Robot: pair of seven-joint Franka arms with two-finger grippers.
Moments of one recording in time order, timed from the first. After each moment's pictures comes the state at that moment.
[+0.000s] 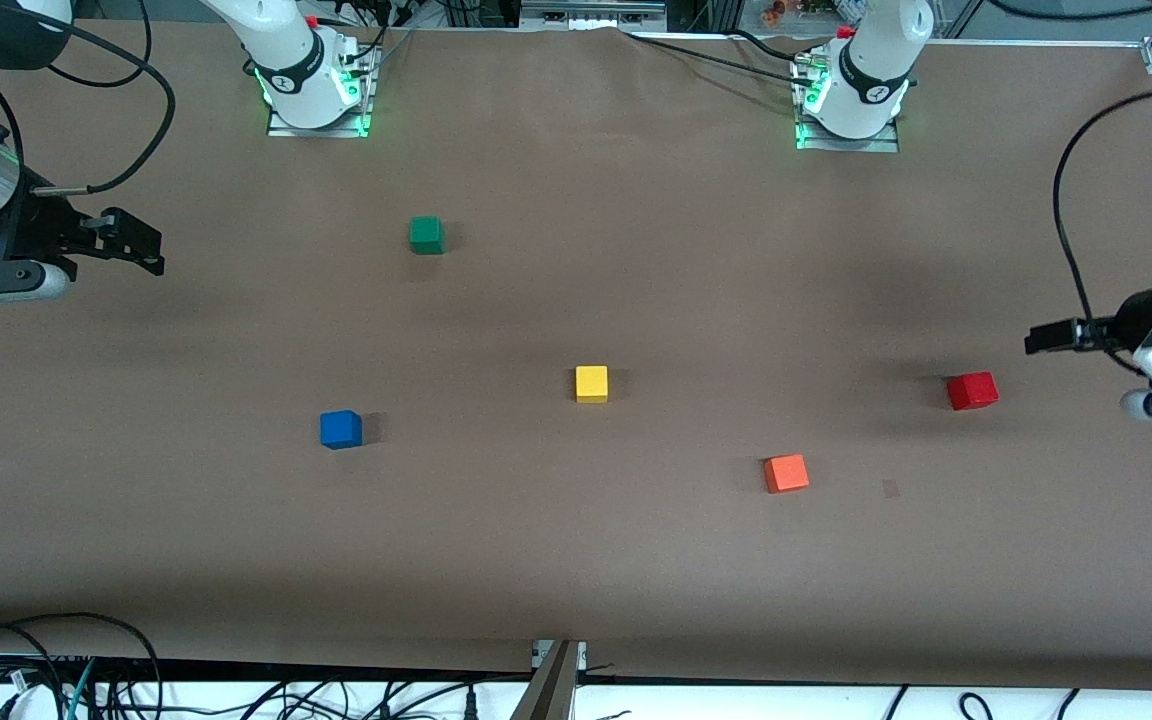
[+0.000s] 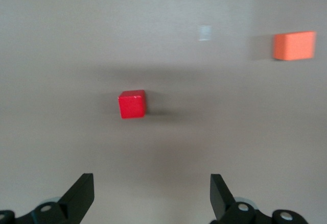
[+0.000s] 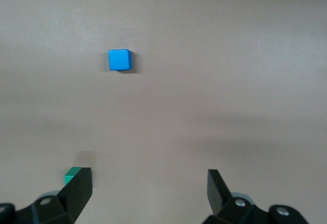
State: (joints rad) left arm 0.06 0.41 0.07 -1.41 0.00 1.60 0.06; right arm 0.09 0.07 -0.02 -1.58 -0.02 1.62 -0.02
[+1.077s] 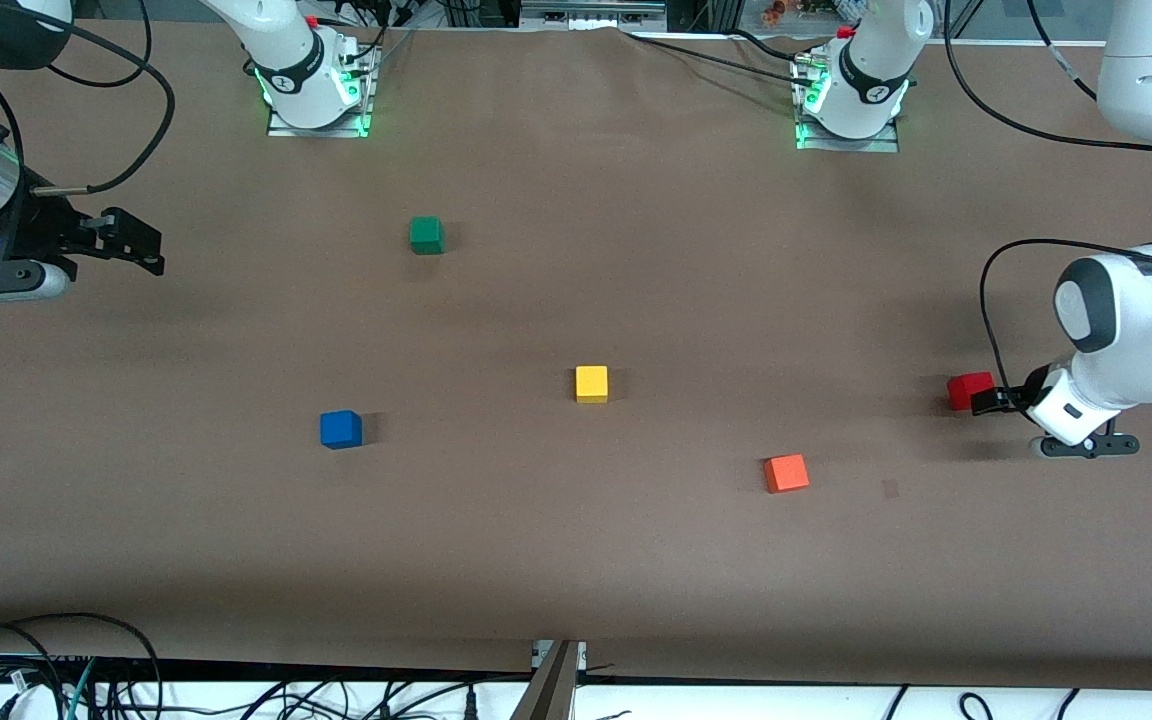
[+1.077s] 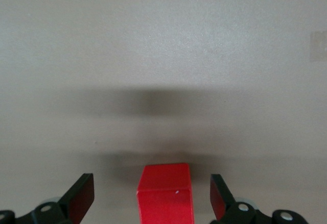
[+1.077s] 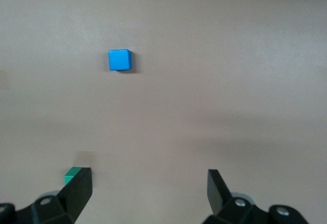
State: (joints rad) left arm 0.16 0.54 0.06 -1.86 0.03 2.36 0.14; right arm 0.09 0.07 -0.02 -1.58 -0.02 1.62 -0.02
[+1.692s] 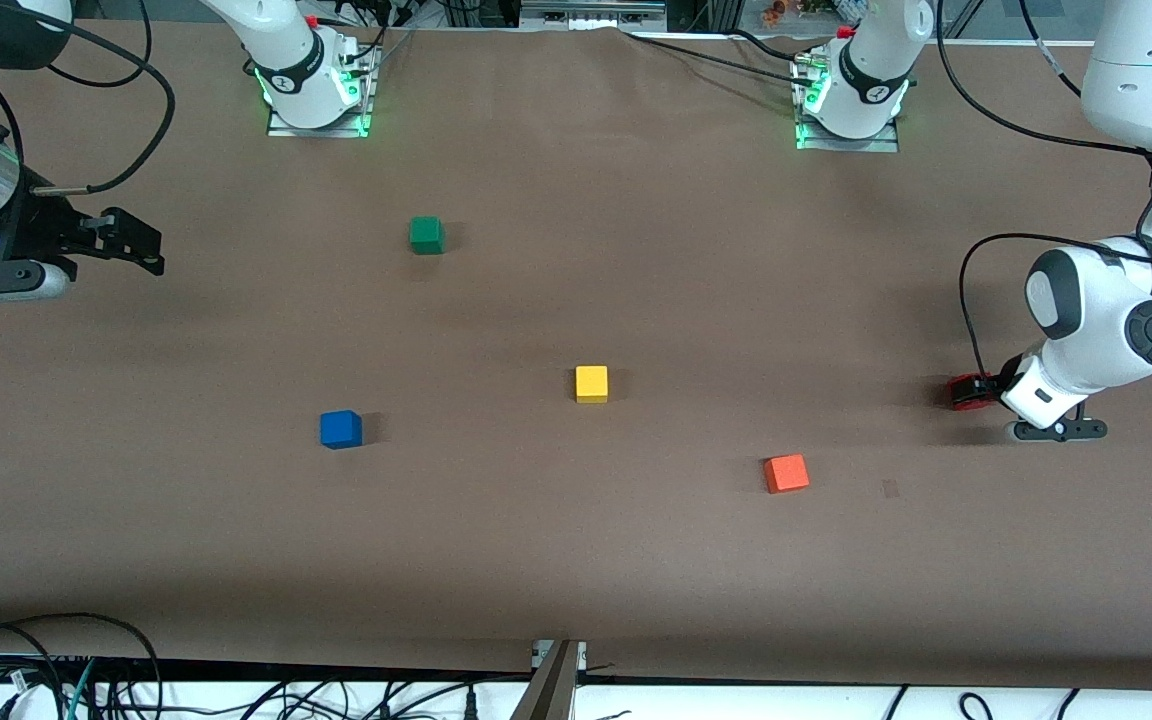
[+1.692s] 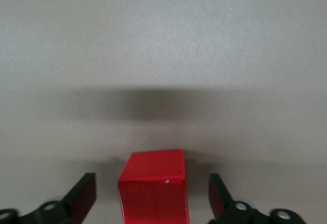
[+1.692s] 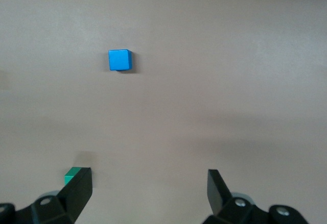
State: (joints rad) left arm 0.16 0.52 0.06 -1.96 0.03 2.43 0.14; right arm 0.09 0.07 -0.02 -1.58 -0.02 1.62 -0.02
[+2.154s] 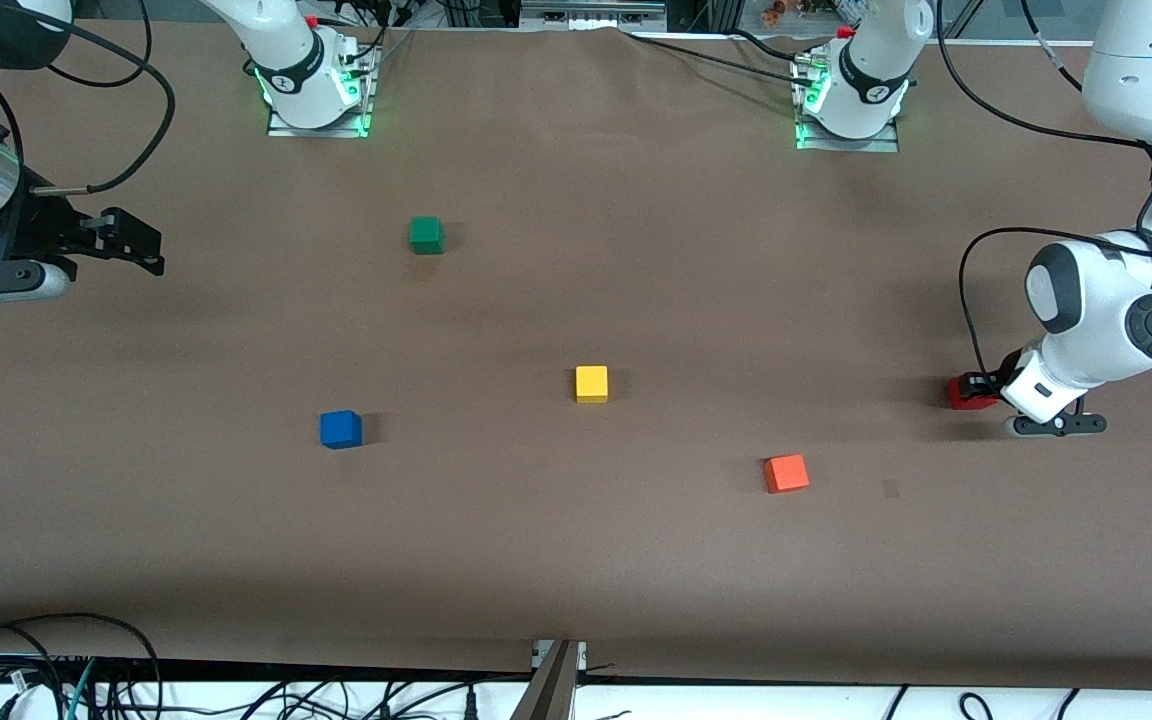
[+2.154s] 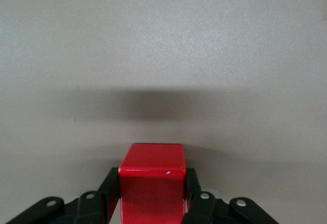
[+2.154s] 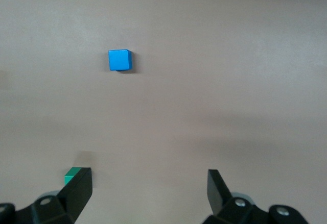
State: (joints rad) left arm 0.16 0.50 0.06 -1.98 0.03 2.43 0.14; right arm 0.09 0.07 -0.02 -1.58 -0.02 1.62 -0.02
